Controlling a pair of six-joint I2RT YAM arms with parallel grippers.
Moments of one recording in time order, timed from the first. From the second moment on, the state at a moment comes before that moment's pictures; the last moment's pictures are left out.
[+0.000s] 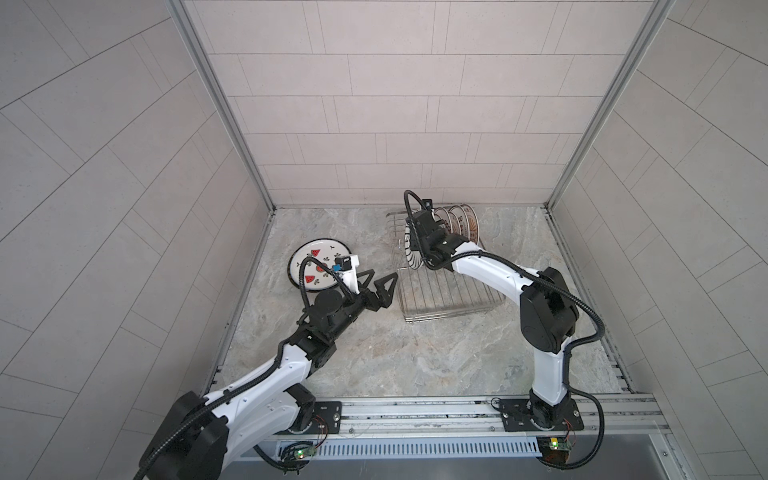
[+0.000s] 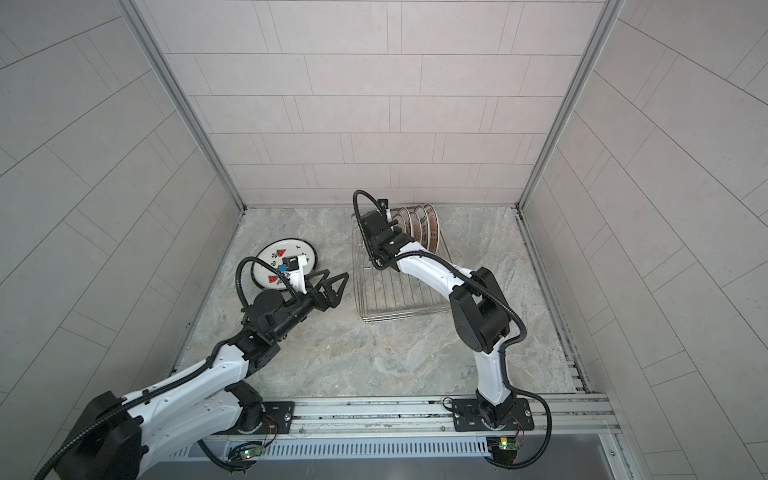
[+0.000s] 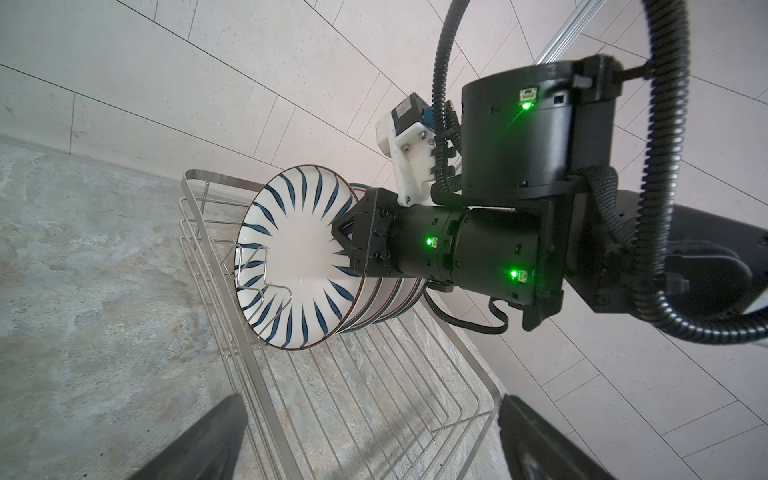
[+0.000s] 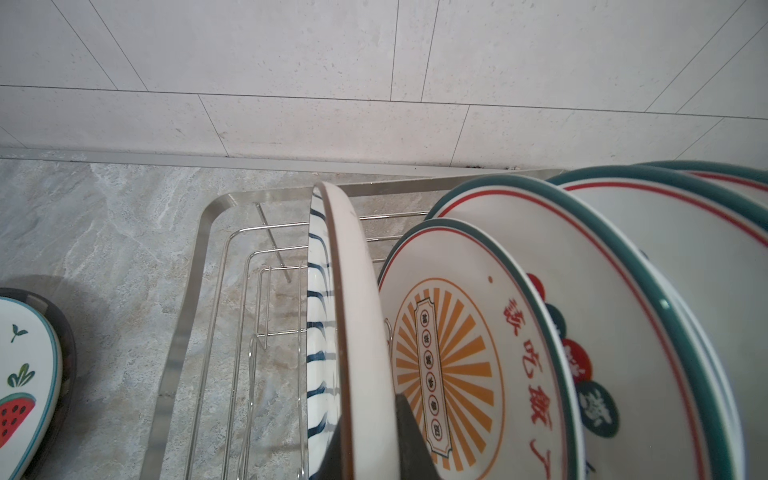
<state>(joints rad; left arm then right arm) -0.59 0.96 0.37 0.56 0.07 -0.59 0.64 1.95 1.62 -0.36 0.55 0.41</state>
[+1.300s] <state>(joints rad) -0.59 0.87 0.33 0.54 0.08 -0.59 0.69 1.54 1.29 -0.37 0.53 0.35</state>
